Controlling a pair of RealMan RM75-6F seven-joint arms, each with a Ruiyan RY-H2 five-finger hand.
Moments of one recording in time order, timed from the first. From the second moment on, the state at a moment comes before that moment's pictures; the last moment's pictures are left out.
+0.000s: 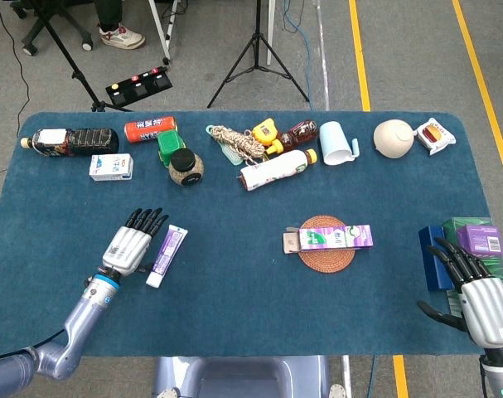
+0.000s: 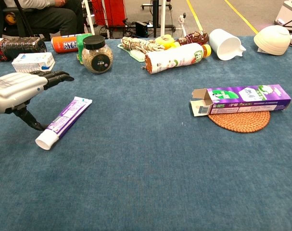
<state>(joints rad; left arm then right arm) -0.52 -1.58 -0.10 -1.33 1.38 1.03 0.32 0.07 -1.05 0.03 -1.65 -1.73 1.65 0.15</state>
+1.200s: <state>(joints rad) -0.68 -1.41 -0.07 -1.52 1.42 0.88 0.48 0.07 -1.05 0.03 -1.65 -1.72 1.64 0.14</state>
